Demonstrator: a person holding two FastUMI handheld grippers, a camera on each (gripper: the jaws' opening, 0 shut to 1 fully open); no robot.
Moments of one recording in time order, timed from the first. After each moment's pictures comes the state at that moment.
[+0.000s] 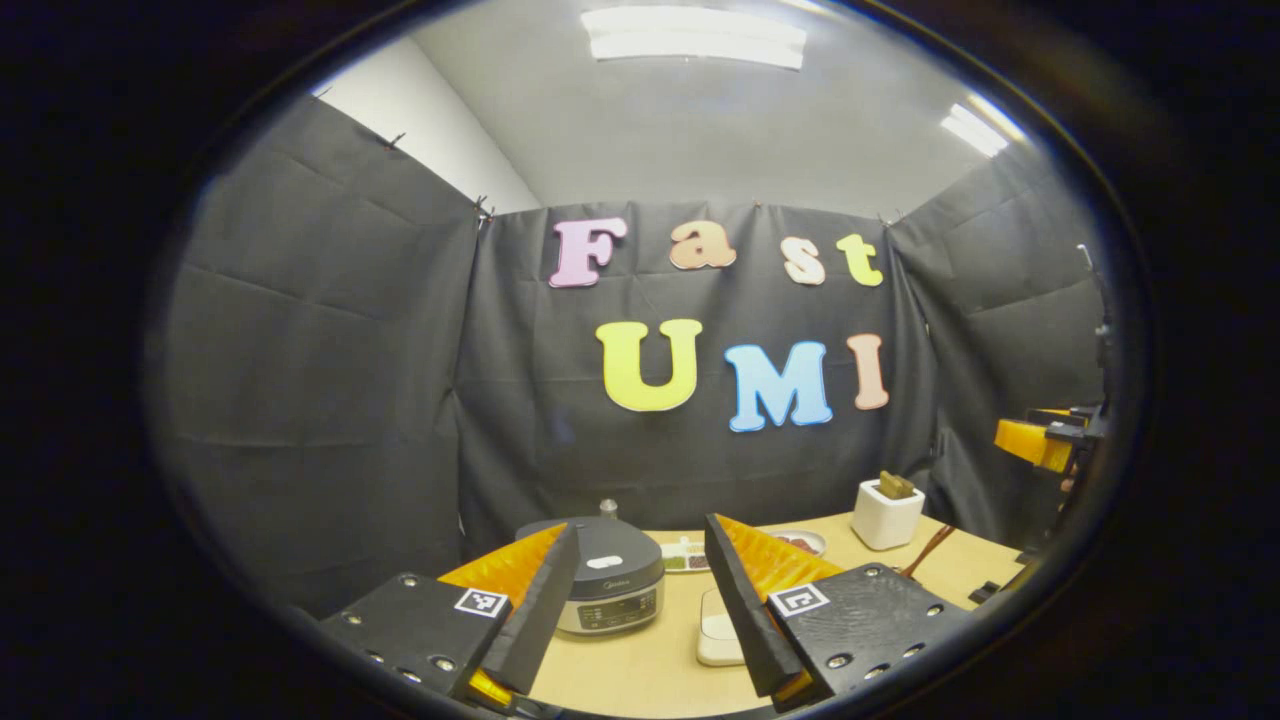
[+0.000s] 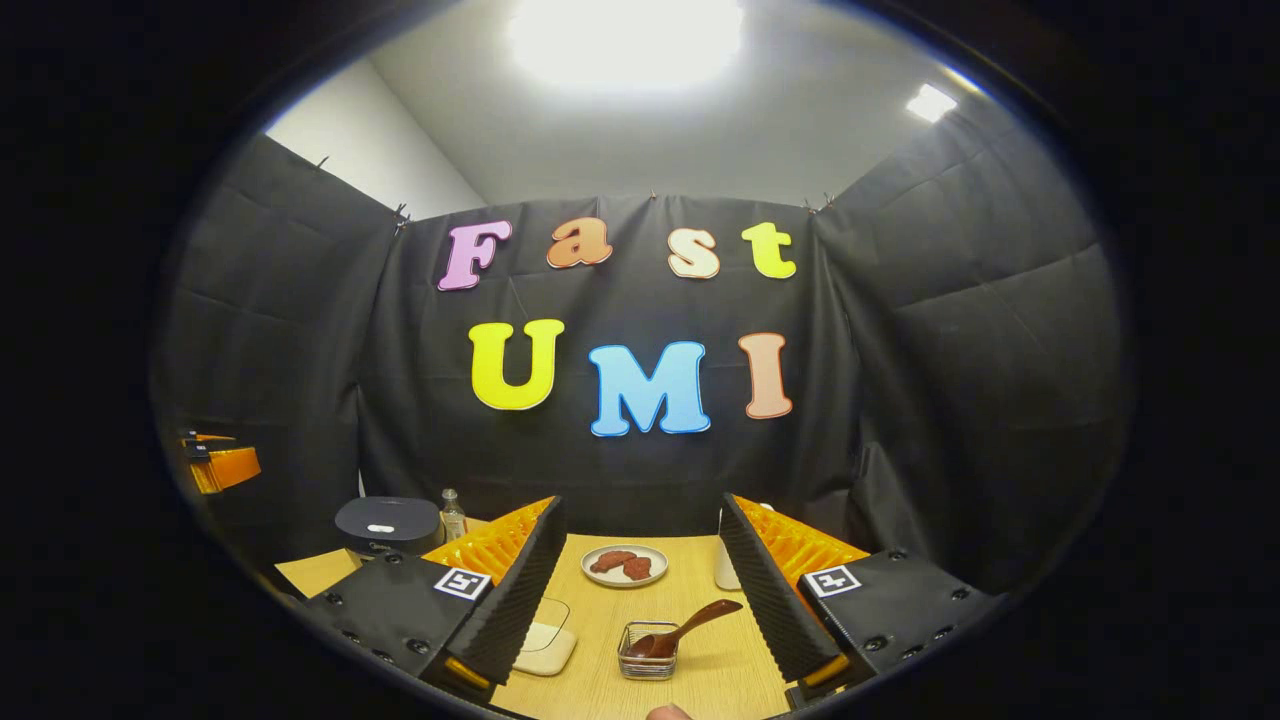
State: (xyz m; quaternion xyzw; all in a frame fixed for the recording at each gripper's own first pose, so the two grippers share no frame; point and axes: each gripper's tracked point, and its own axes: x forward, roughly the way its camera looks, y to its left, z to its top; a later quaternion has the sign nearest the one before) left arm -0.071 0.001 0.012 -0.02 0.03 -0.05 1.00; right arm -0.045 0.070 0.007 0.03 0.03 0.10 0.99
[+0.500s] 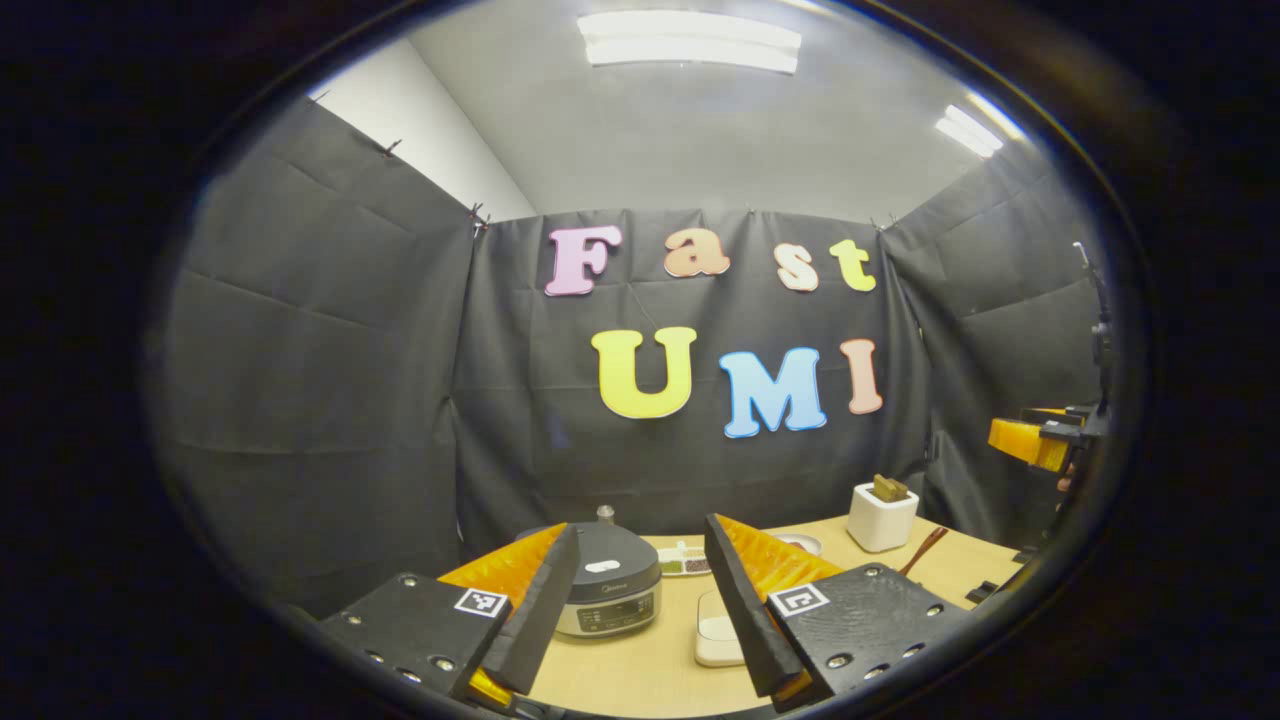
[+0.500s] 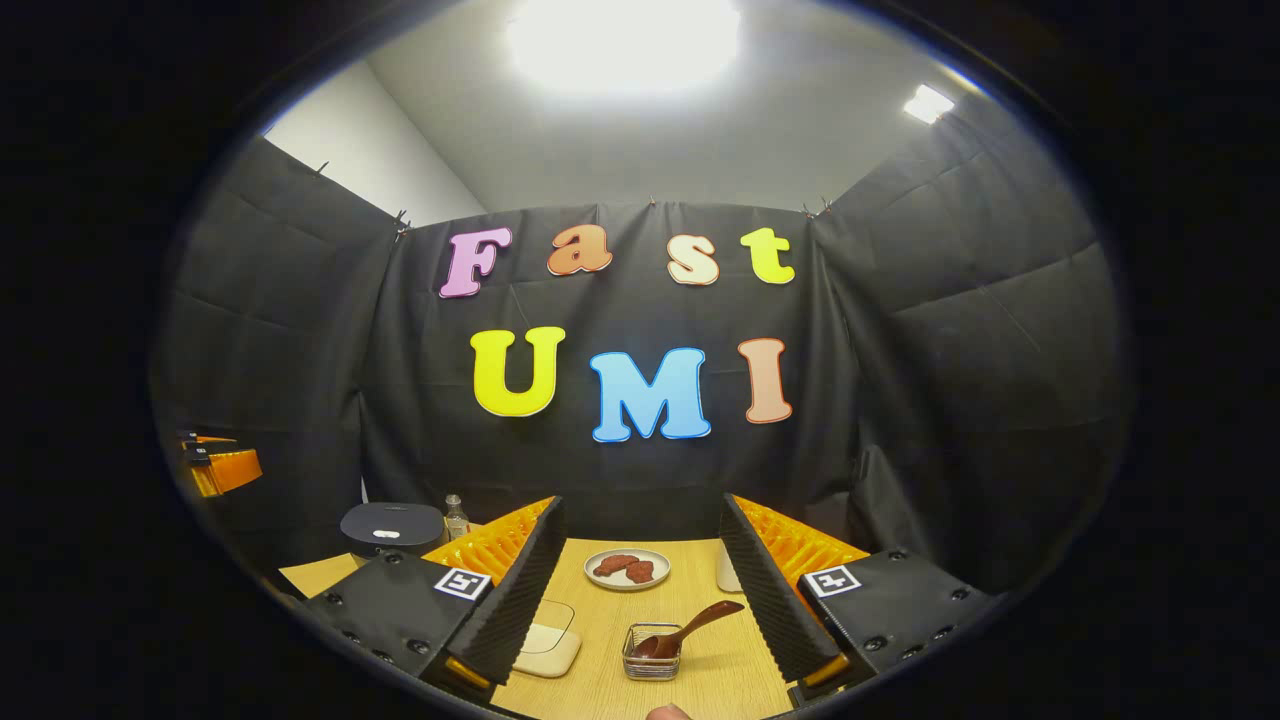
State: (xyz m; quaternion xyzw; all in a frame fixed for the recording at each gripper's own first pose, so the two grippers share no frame) left arm -0.079 -0.002 0.022 -0.01 0.02 -0.05 1.00; right arm -0.049 0.070 0.013 0.04 0.02 0.10 0.99
